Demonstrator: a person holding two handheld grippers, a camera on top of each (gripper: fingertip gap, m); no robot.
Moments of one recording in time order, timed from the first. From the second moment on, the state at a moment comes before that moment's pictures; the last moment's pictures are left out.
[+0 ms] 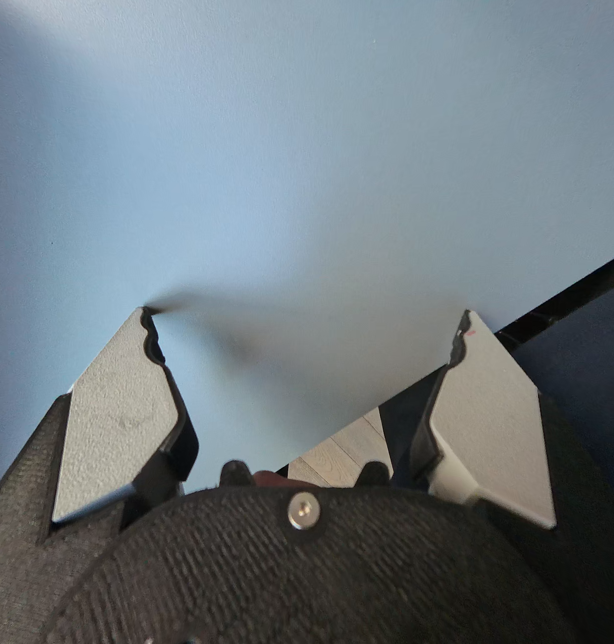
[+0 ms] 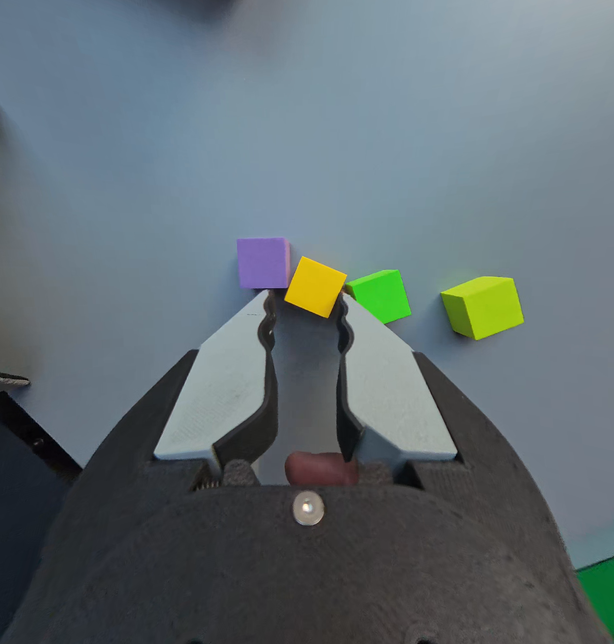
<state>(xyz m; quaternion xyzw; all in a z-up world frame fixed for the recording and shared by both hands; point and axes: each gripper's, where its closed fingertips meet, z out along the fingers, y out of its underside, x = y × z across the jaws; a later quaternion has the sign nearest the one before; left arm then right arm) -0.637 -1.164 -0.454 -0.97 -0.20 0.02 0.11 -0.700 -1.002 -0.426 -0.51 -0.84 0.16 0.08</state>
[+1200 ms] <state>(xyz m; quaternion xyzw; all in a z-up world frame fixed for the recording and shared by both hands) -0.637 -1.164 -0.454 -0.97 -0.21 0.02 0.11 -0.733 -0.913 -0.402 -0.57 -0.78 0.21 0.12</state>
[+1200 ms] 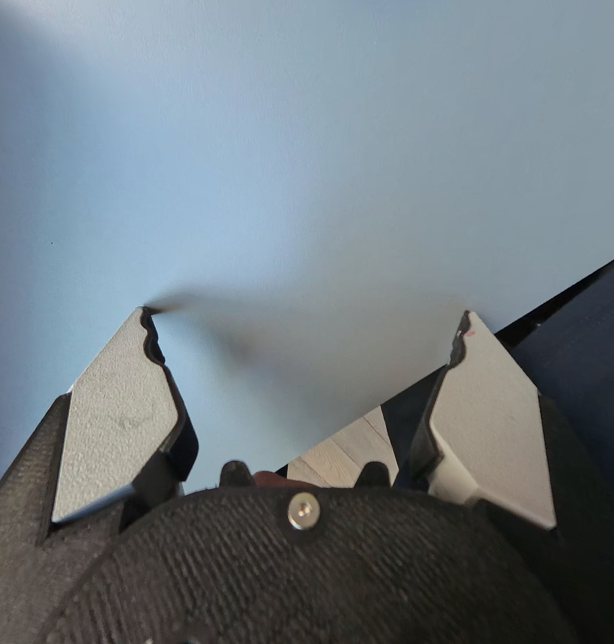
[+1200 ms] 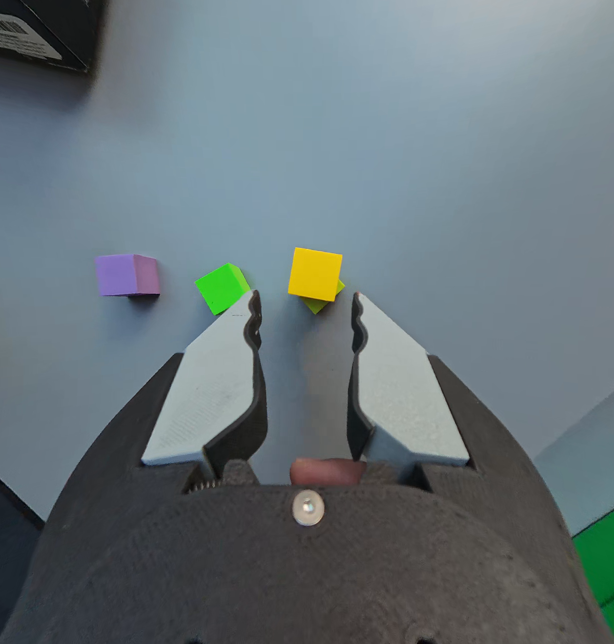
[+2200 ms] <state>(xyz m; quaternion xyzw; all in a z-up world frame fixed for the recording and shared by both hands) -0.637 -1.163 -0.454 -0.97 -0.20 0.02 0.13 -0.627 -0.901 -0.419 -0.67 -0.70 0.23 0.09</state>
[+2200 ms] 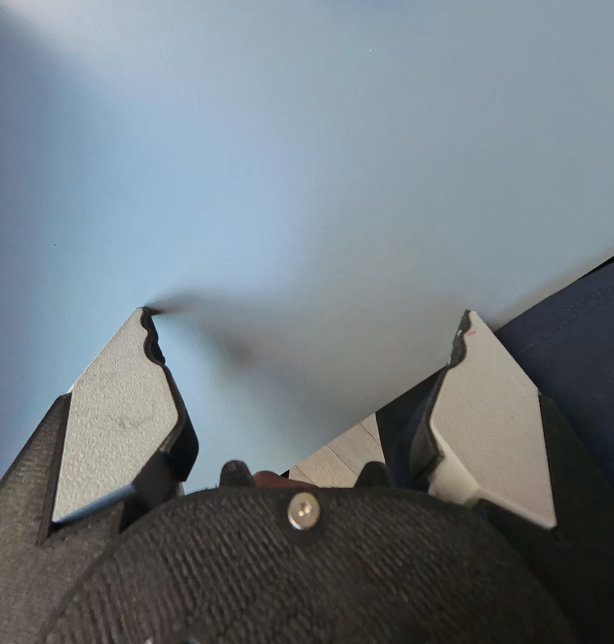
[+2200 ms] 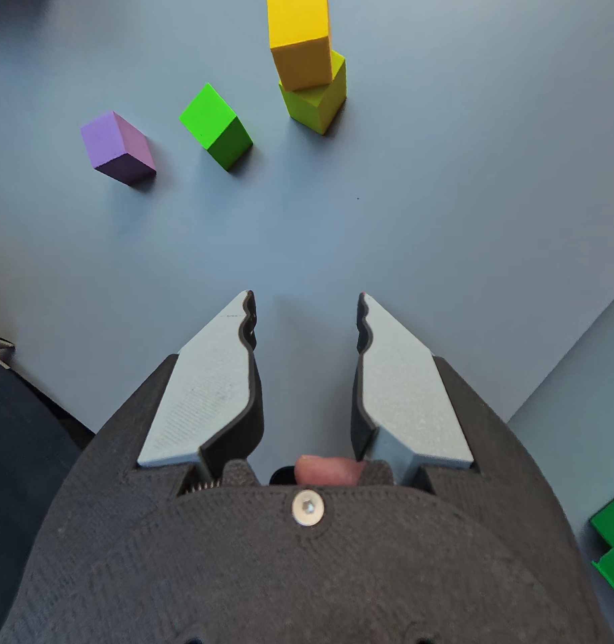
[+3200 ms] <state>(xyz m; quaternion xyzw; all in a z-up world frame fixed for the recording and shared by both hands) -0.637 -1.164 -0.454 -0.97 -0.20 0.02 0.11 -0.648 -0.924 -0.396 -0.61 -0.74 0.28 0.09</state>
